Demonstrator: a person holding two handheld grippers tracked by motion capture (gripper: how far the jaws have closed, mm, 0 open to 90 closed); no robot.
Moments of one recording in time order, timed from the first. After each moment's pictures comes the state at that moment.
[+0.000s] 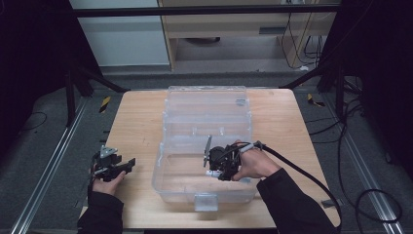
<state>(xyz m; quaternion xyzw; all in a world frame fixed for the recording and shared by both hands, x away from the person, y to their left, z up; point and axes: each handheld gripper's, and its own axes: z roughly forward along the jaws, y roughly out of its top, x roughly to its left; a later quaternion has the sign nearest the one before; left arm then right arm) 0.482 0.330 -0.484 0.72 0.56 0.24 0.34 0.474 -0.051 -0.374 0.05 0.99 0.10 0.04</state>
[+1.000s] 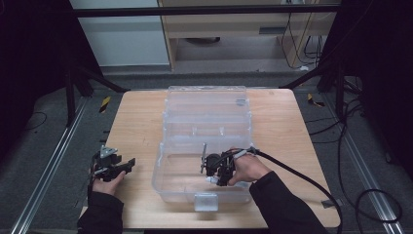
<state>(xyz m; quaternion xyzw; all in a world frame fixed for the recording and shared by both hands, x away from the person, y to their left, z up) 0.482 0.330 -0.484 0.72 0.56 0.24 0.34 0.482 -0.041 -0.416 0.04 1.00 0.07 0.01</state>
